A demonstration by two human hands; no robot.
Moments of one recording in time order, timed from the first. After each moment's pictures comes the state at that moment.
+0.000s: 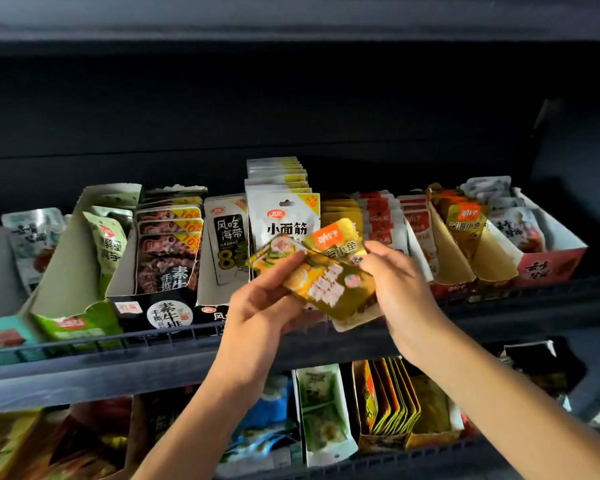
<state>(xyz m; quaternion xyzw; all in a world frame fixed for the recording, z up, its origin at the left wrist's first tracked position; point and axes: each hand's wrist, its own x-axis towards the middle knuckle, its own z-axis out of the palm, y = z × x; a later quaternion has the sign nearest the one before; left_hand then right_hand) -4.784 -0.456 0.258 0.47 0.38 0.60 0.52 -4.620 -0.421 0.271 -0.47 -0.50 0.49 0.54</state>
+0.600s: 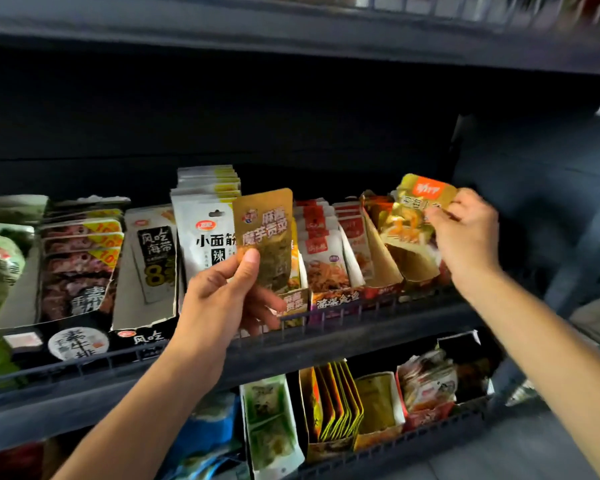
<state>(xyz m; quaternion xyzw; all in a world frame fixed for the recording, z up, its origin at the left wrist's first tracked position) -4.747 -0.433 0.280 0.50 0.41 0.57 0.51 -4.457 -0.368 0.306 -0.60 -0.44 0.15 0.65</state>
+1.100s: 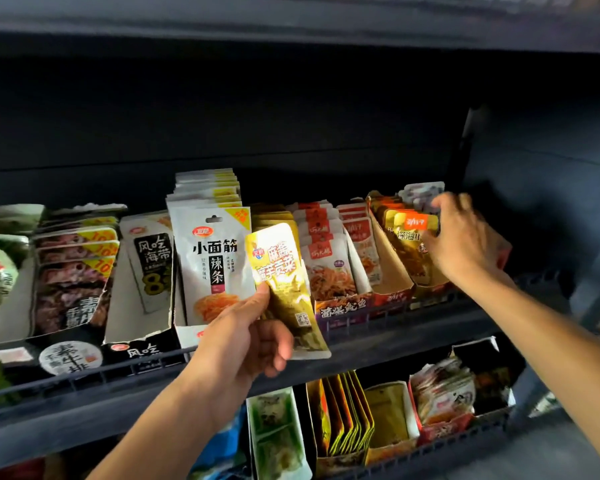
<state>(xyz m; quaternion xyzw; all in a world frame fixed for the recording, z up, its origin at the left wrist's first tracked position) -4.732 -0.429 0.259 0.43 0.41 0.46 0.66 -4.433 -0.329 0.281 -0.73 -0.58 -0.19 0.29</state>
